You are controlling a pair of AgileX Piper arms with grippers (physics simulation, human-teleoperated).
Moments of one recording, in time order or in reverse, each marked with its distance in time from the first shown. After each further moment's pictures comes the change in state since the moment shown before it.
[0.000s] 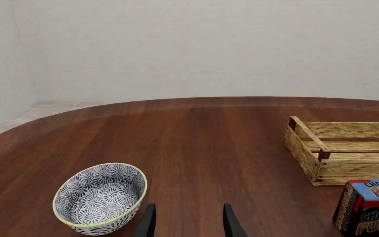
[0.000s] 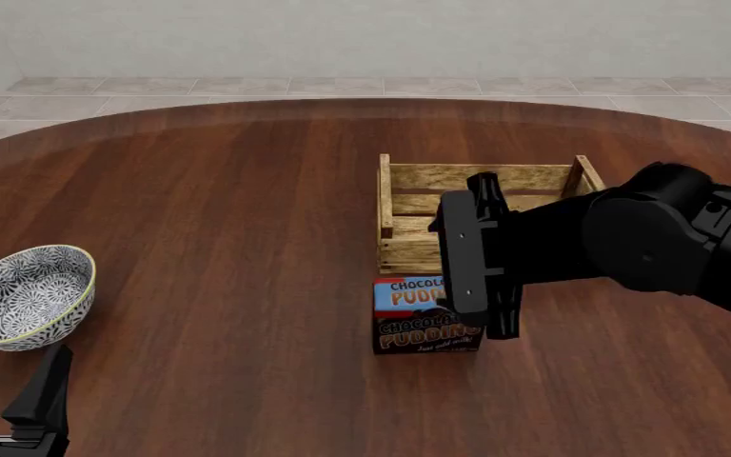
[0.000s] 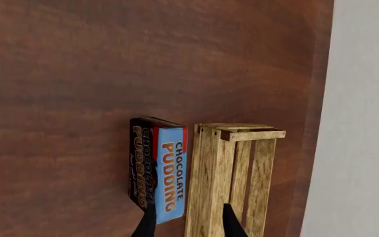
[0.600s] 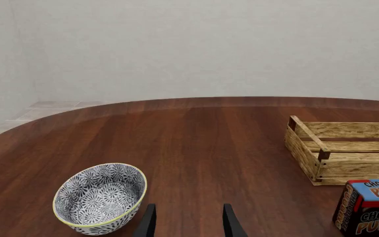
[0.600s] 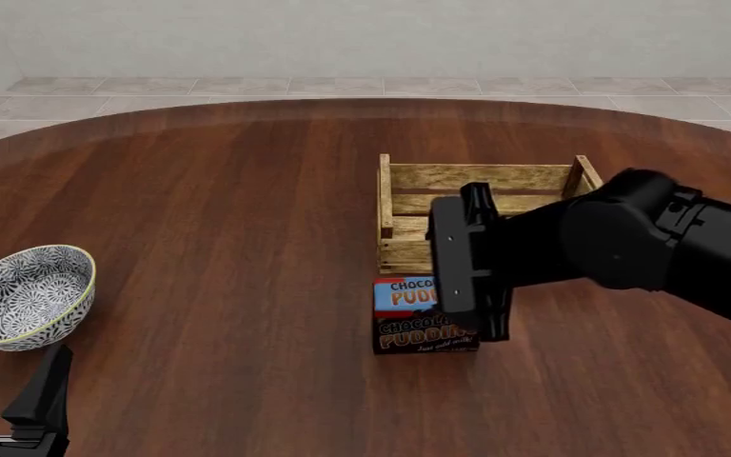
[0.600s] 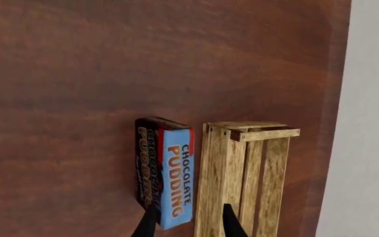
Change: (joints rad) left arm 0.000 0.000 0.000 0.000 0.000; right arm -0.008 0.051 0.001 -0.009 0.030
